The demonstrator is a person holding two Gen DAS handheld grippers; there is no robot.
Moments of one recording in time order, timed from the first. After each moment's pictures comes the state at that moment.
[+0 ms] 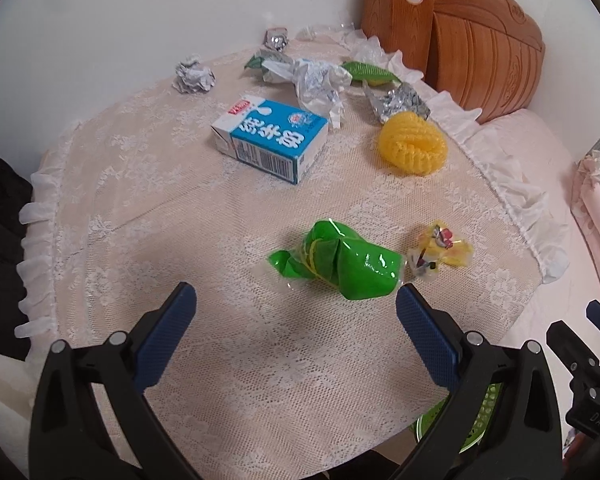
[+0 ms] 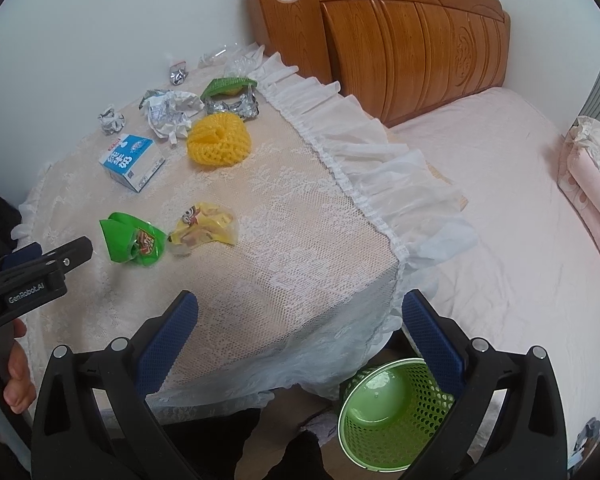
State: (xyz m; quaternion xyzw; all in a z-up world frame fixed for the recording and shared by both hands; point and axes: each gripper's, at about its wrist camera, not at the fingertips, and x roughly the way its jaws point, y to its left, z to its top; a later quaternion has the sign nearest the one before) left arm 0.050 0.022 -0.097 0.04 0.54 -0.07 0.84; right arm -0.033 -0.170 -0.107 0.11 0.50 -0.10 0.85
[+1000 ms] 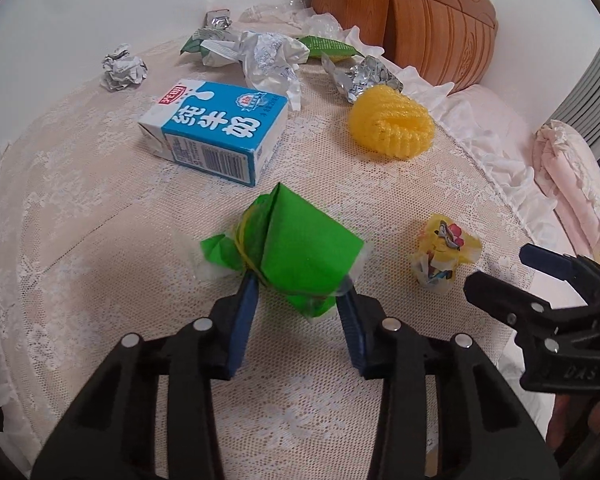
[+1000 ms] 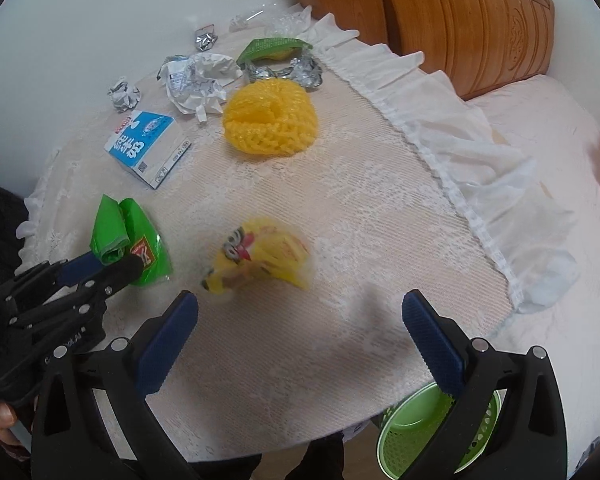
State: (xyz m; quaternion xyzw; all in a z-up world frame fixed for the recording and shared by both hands) left arm 0.085 0.025 -0.130 0.04 0.54 -0.18 0.82; right arm 0.054 -0.135 -0.152 0.13 0.53 -0.04 0.84
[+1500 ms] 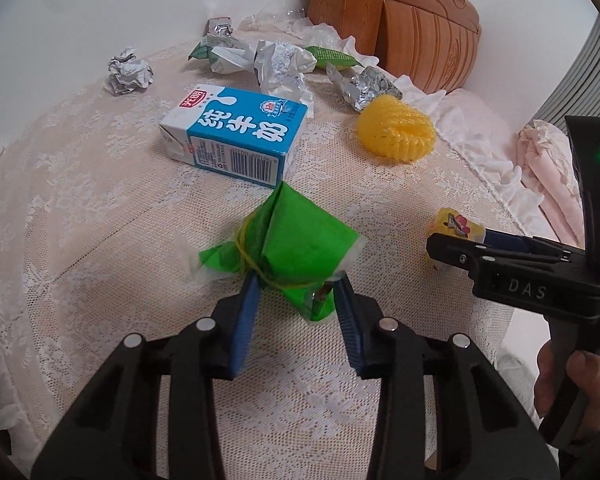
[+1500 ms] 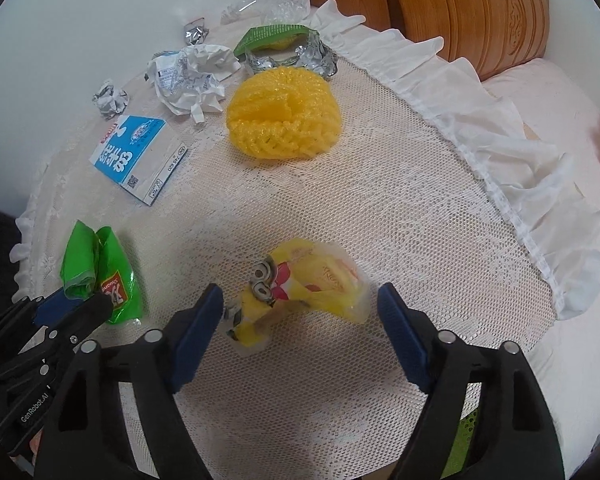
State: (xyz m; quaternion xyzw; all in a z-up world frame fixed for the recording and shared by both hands) left arm 0.083 0.055 -0.126 0.04 0.52 -0.22 0.83; right arm 0.078 -0.122 -0.171 0.16 0.54 -0.05 0.83
